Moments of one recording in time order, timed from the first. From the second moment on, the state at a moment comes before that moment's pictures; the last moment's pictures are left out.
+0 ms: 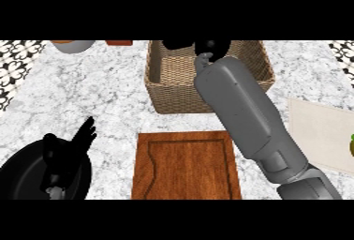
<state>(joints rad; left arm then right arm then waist) 0.05 0.28 -0.13 -1.50 0.17 0.09 0.25 -1.16 0.00 0.14 -0.85 0.61 -0.66 0.76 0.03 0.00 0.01</state>
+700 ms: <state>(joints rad) 0.08 0.28 -0.11 -1.52 0.16 0.08 0.26 -1.11 -0.09 0.17 -0.72 0.73 -0.60 0.70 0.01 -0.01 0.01</state>
